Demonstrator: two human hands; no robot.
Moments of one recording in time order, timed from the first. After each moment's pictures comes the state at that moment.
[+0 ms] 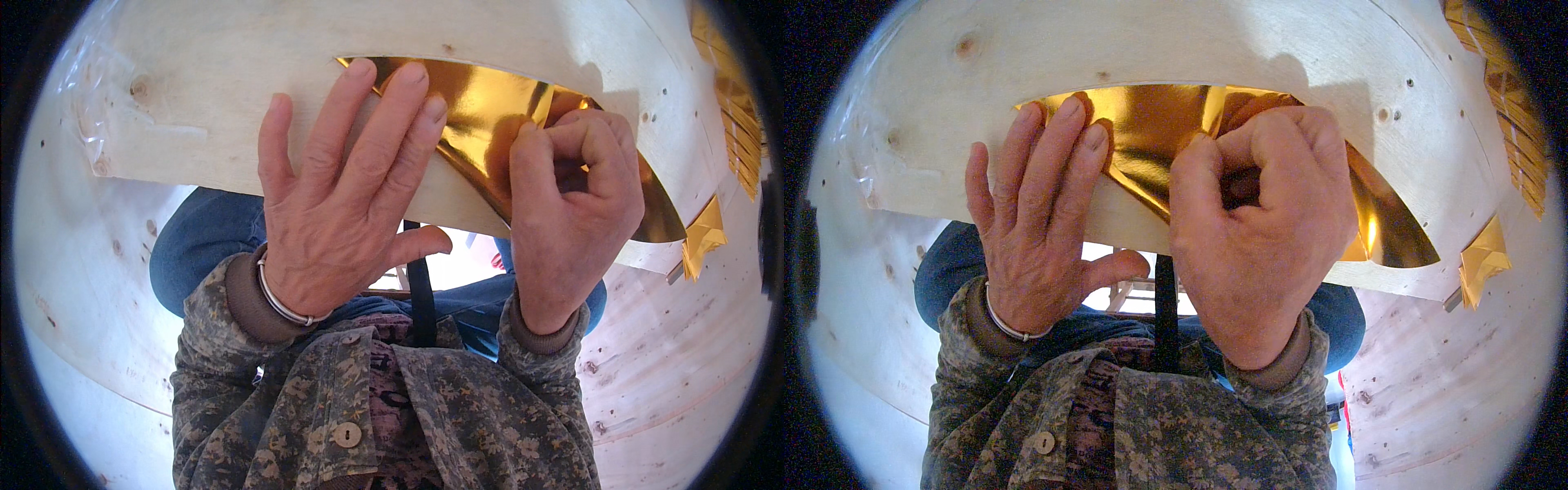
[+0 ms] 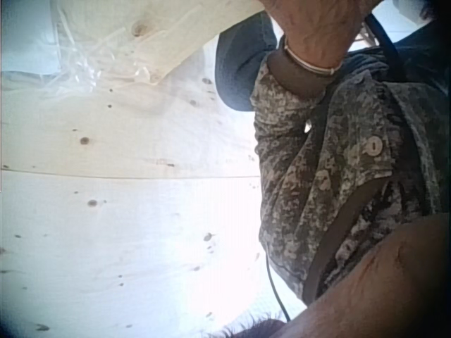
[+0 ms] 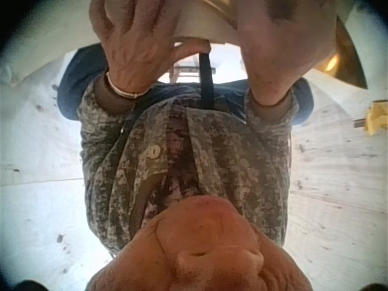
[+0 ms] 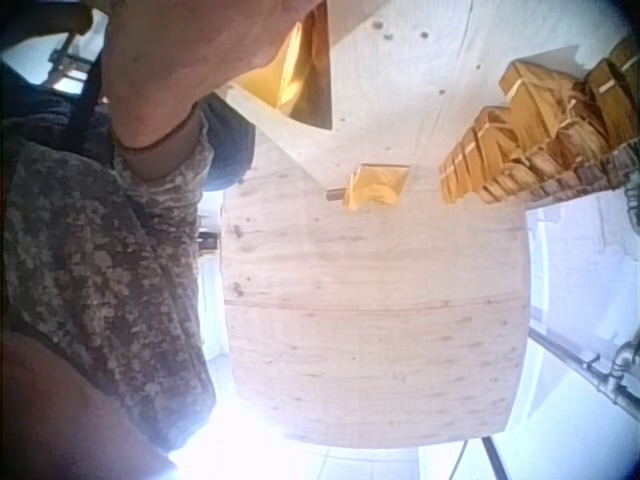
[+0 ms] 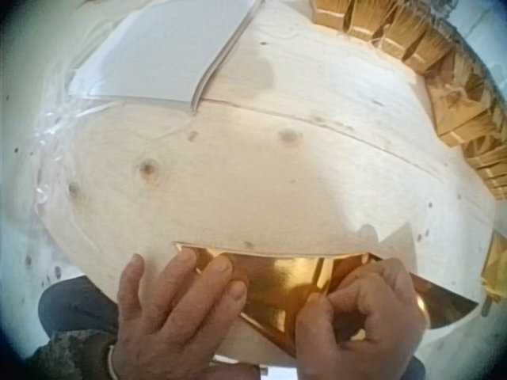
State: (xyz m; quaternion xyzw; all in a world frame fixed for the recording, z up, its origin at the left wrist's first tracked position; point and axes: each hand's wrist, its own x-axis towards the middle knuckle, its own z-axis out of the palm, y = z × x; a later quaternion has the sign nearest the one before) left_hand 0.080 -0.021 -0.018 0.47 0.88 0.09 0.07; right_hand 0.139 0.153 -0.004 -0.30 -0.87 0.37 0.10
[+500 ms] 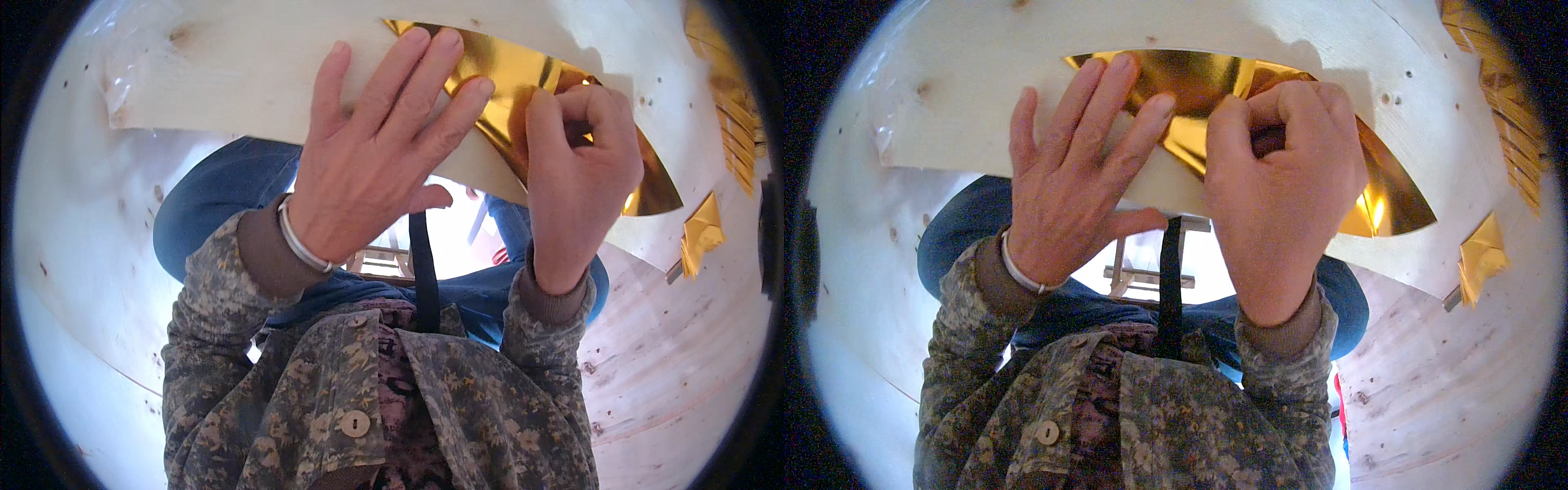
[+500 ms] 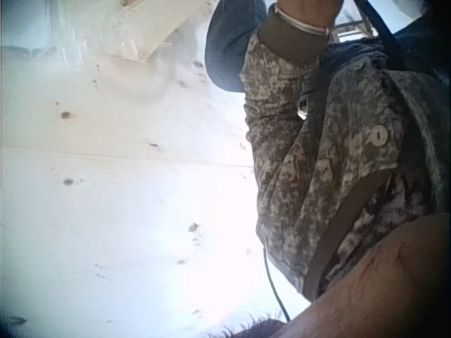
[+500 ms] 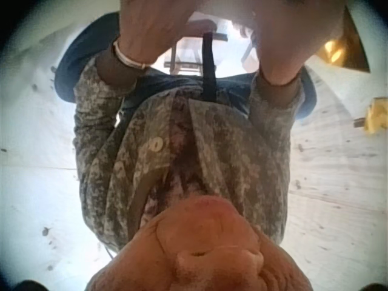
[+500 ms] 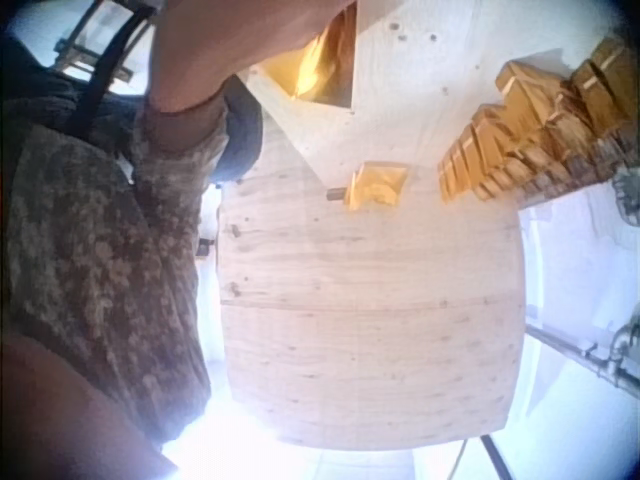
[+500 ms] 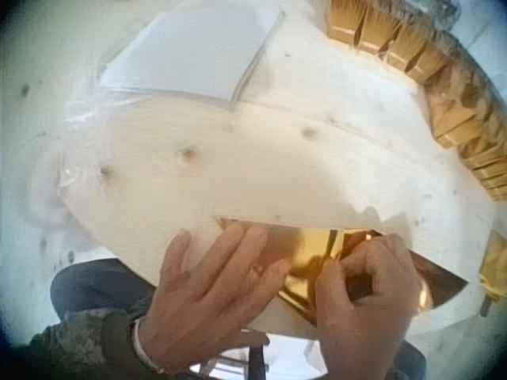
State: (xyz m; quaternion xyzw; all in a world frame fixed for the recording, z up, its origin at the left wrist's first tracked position) left_hand 0.082 -0.023 -0.027 0.50 0.86 0.08 0.05; right_hand 0.138 0.150 -0.011 -0.27 -0.88 0.35 0.17
